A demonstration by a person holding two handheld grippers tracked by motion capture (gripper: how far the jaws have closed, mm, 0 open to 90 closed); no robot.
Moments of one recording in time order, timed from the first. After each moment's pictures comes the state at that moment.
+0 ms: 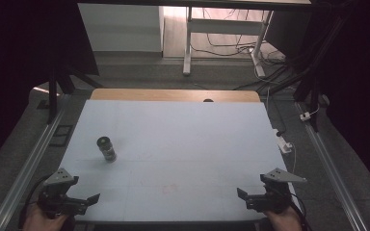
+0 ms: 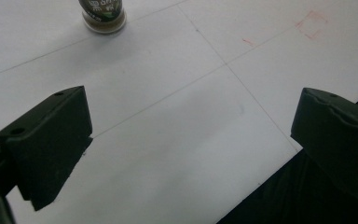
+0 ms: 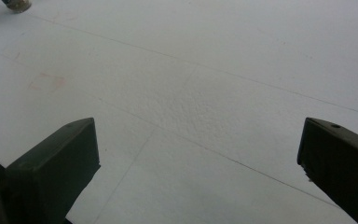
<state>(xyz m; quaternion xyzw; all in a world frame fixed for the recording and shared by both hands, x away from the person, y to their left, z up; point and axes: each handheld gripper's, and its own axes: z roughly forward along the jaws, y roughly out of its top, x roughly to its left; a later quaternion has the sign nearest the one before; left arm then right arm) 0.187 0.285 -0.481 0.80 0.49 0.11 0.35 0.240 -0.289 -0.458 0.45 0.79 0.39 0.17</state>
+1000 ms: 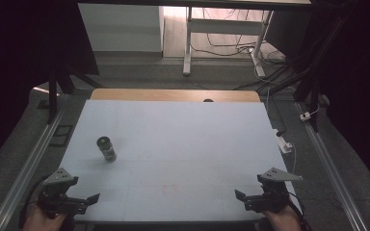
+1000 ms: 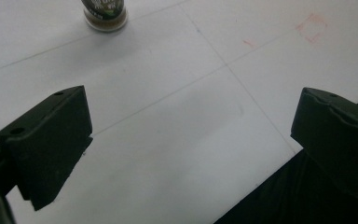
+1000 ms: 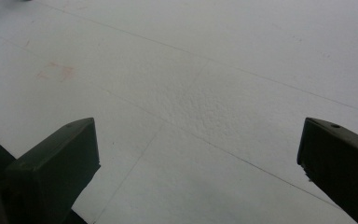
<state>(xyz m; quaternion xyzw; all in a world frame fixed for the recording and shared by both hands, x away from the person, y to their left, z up) 0.188 0.285 -0.480 0.79 0.49 0.10 0.35 0.243 -0.286 -0.459 0.43 0.80 0.38 0.15</state>
